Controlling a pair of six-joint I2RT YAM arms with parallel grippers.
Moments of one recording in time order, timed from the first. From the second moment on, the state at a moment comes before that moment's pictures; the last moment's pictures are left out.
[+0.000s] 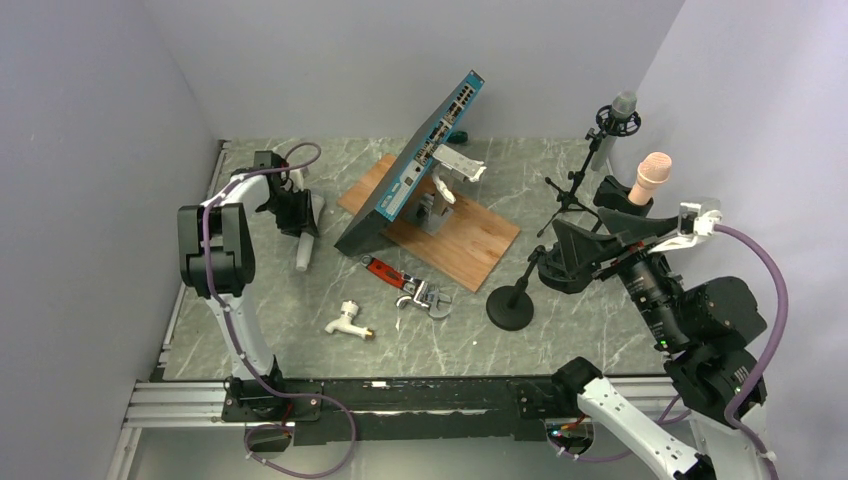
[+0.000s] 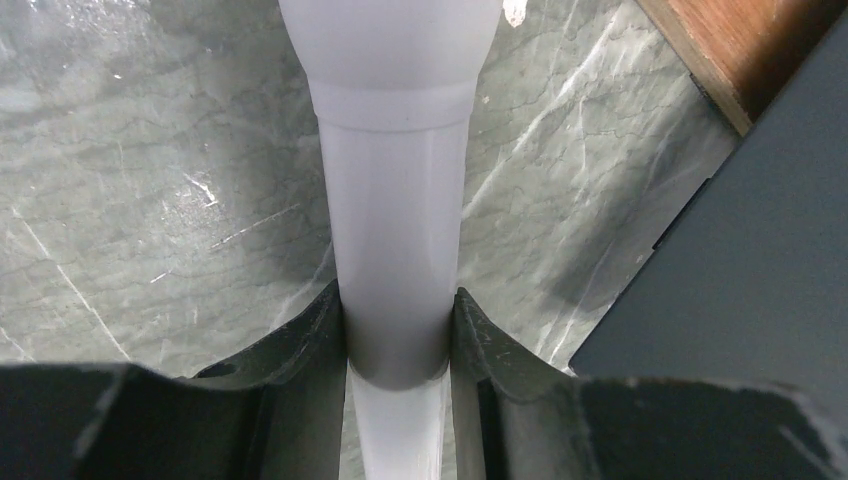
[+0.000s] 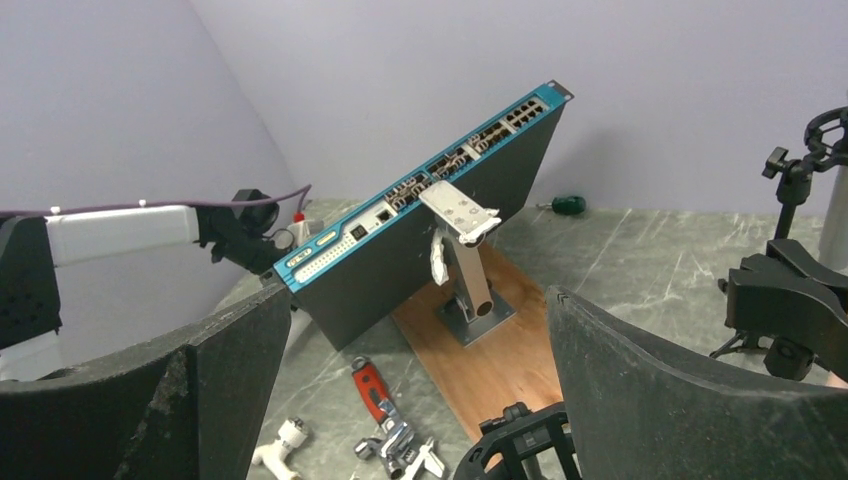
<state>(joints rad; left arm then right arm) 0.06 2.02 1.47 -0.70 0.35 -0.02 0.56 0.49 1.23 -0.56 0.17 0.27</state>
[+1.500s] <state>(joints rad) 0.04 1.75 1.37 -0.72 0.23 -0.05 0.56 0.49 1.24 -0.64 0.17 0.30</state>
